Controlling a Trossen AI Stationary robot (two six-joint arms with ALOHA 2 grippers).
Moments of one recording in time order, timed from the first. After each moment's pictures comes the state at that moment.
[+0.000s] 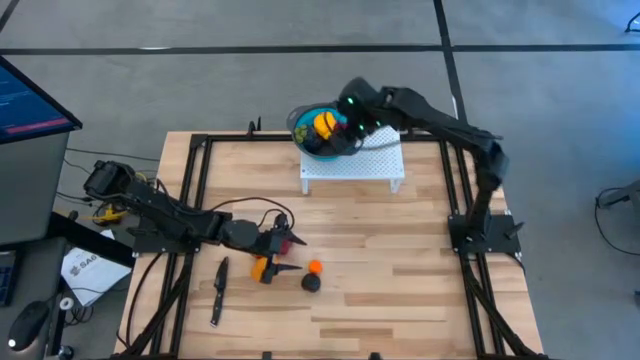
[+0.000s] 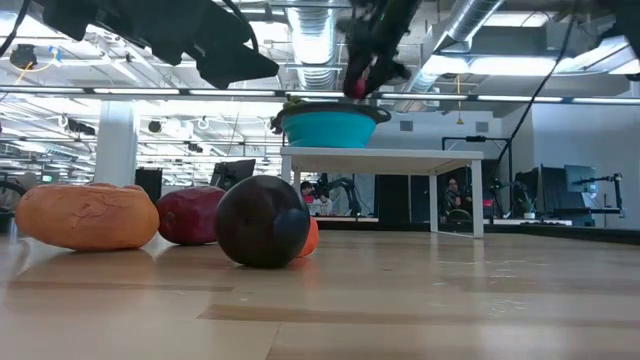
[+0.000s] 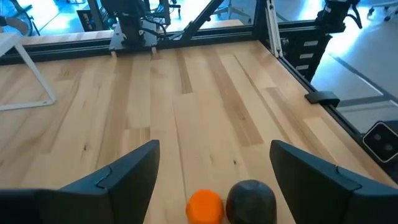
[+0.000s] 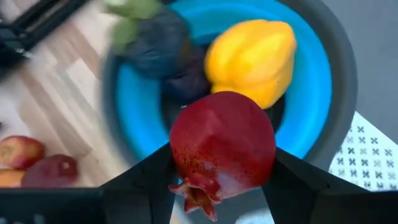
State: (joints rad) left arm -0.32 1.32 0.59 0.38 -0.17 -0.02; right arm -0.45 1.86 1.99 -1.09 0.04 0.28
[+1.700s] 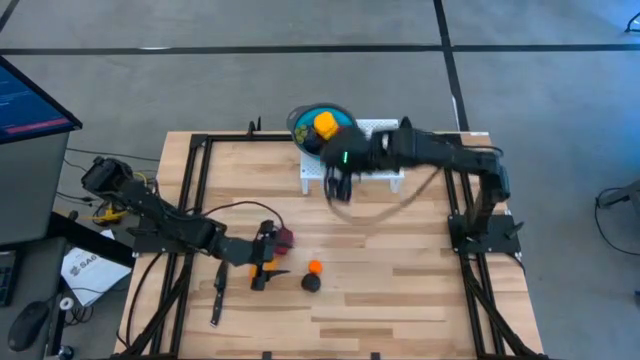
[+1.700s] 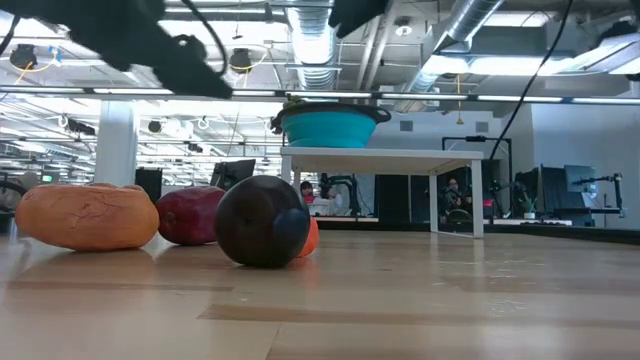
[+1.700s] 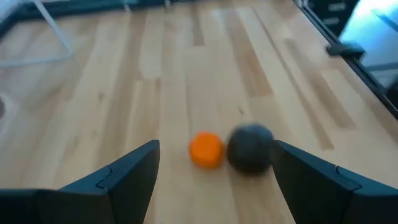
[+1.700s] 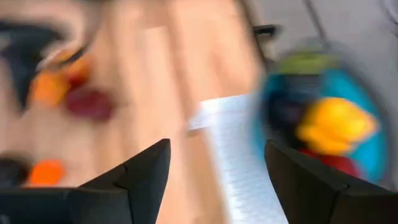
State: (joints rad) left arm -0.47 1.26 0.59 0.12 -0.39 -0.12; right arm -0.04 1.82 2.06 -1.14 0.30 -0.01
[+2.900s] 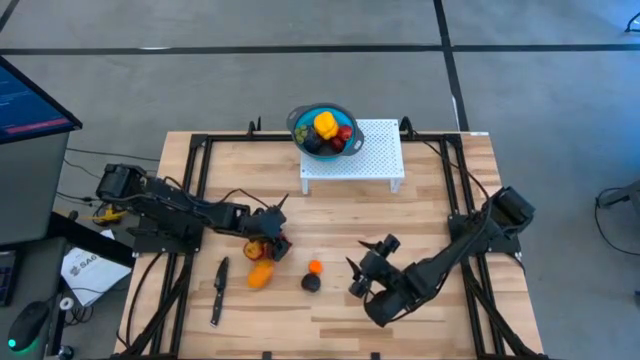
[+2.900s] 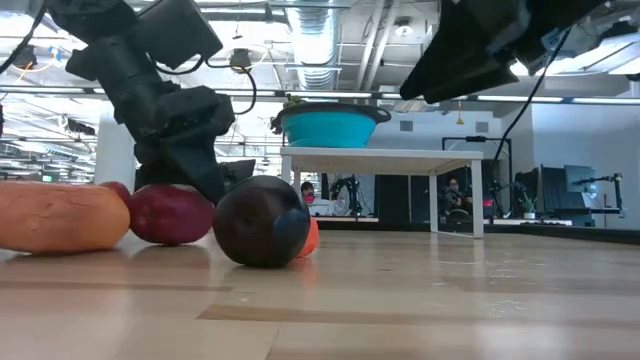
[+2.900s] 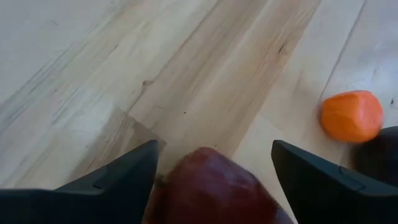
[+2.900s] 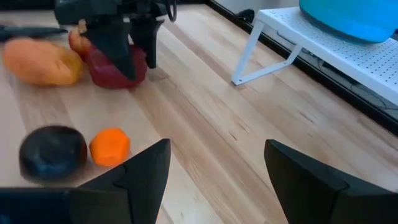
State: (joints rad) left arm -0.13 1.45 0.59 -0.08 -0.18 -0.74; right arm 0.65 1.79 1.15 -0.59 1.11 0.98
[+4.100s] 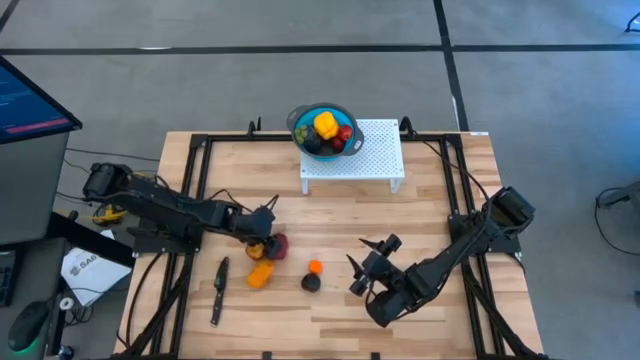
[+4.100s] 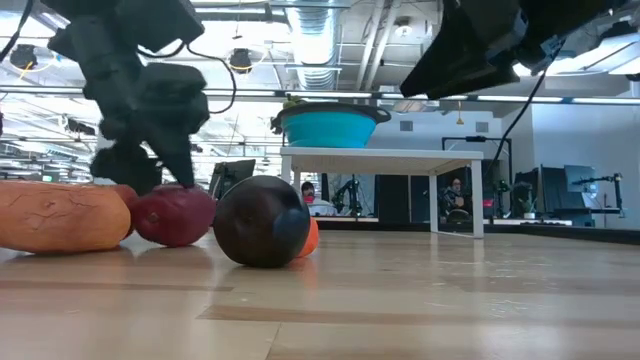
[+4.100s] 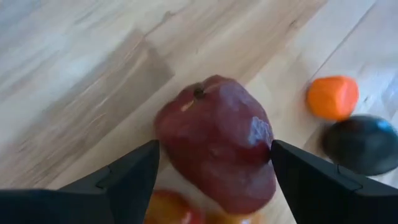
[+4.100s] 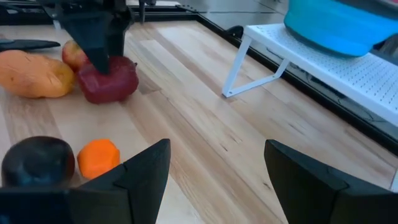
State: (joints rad) left arm -0.16 1.33 0.60 -0.28 -0.09 -1.03; right arm 0.66 1.79 1.12 -0.55 1.19 0.97
